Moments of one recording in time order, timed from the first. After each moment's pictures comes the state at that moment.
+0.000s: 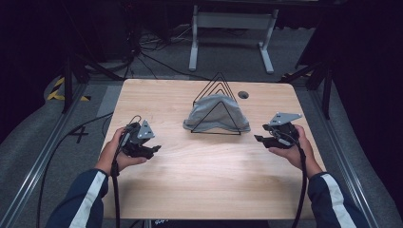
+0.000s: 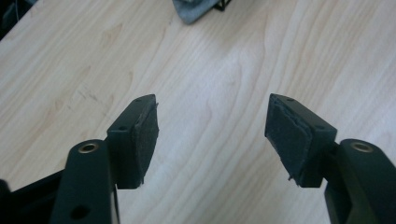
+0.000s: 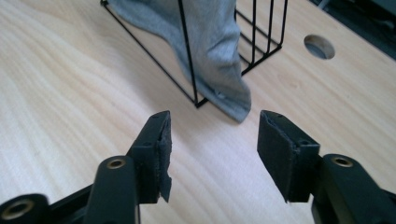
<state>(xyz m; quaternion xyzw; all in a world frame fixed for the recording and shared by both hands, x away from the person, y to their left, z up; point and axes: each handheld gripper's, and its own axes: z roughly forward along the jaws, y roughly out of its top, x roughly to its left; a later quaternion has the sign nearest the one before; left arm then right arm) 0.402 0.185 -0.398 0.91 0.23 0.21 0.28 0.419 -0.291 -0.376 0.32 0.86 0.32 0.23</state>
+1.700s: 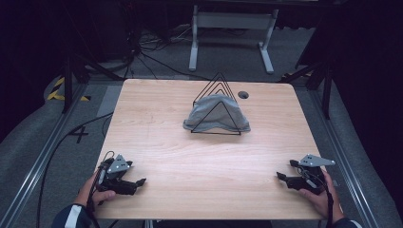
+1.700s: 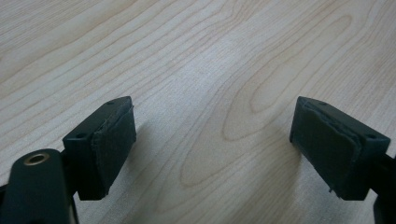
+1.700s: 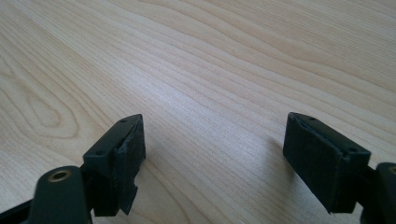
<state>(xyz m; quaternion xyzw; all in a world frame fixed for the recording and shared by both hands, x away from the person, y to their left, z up) 0.338 0.245 -0.482 0.86 0.33 0.13 0.36 0.330 -0.381 -0.468 0.42 0.81 0.35 0.20</state>
